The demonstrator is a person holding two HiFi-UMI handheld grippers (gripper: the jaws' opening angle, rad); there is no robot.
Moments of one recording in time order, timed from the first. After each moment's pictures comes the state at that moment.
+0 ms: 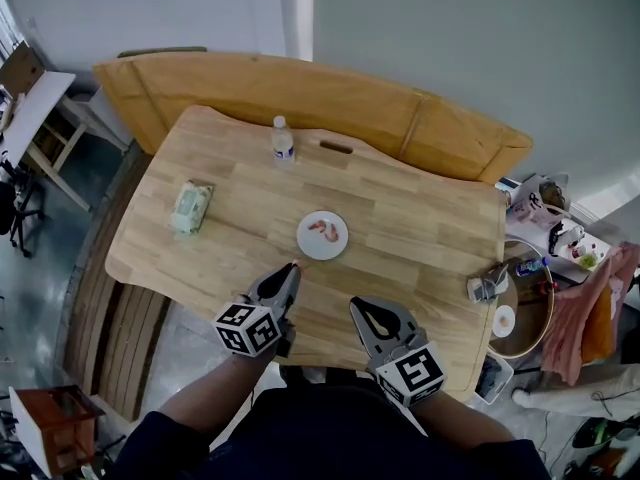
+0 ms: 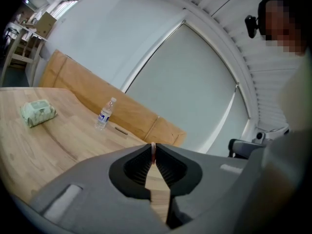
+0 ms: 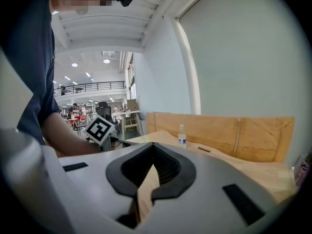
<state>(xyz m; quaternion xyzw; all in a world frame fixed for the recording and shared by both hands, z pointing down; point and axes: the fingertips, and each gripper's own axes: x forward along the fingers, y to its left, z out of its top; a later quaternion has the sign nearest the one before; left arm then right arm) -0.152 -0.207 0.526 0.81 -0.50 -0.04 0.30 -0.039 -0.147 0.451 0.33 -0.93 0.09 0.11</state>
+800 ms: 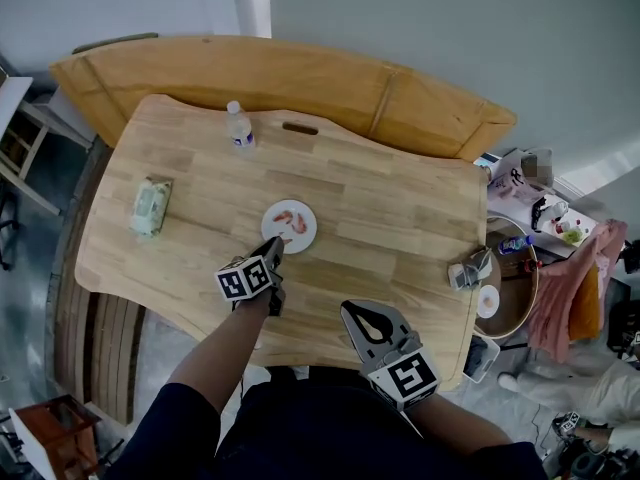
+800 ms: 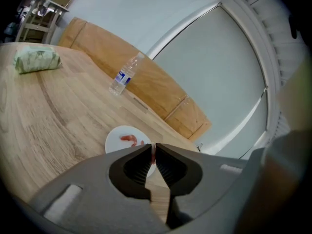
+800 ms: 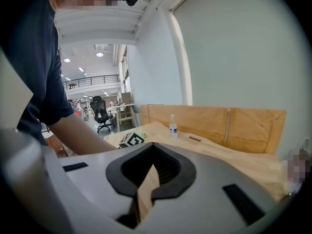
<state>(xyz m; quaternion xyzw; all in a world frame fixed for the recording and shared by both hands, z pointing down) -0.135 -0.306 0.699 0.74 -0.52 0.01 0.43 0.003 -0.163 0.491 0.35 -0.92 0.12 0.15</state>
